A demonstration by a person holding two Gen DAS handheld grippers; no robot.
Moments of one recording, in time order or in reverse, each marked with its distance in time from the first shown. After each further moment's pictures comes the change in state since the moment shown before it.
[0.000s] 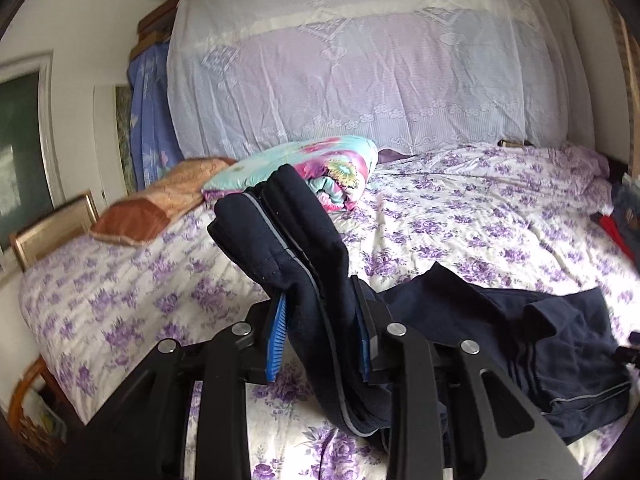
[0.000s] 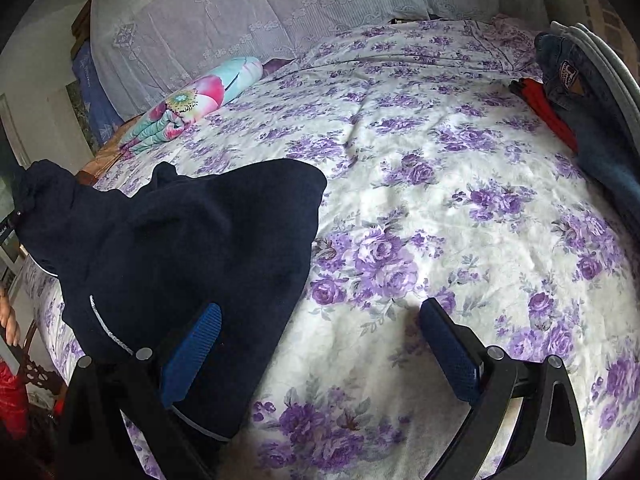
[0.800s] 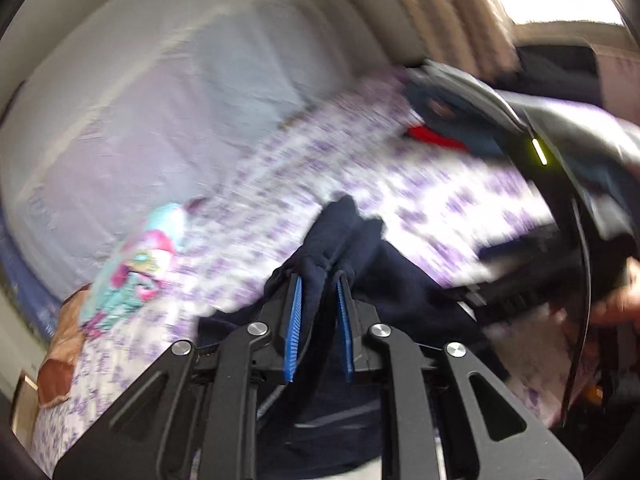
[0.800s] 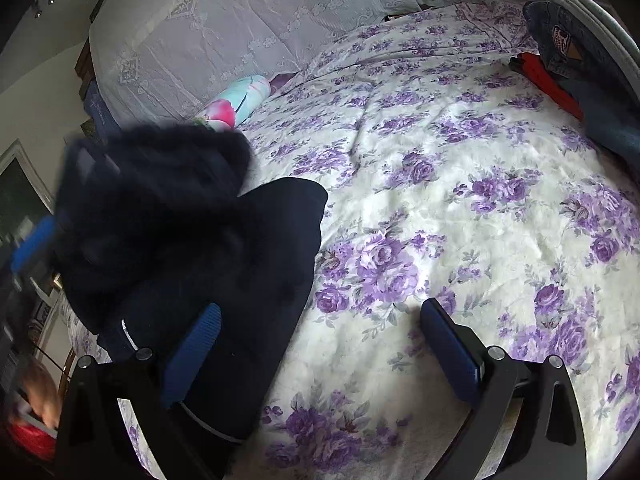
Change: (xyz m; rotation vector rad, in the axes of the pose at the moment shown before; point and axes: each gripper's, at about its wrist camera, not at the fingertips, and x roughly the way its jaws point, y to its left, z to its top) left arm -0.065 -0.246 -0.052 0.656 -0.050 -0.420; right arm -0.004 -0.025 0.001 0.115 -0.033 0.150
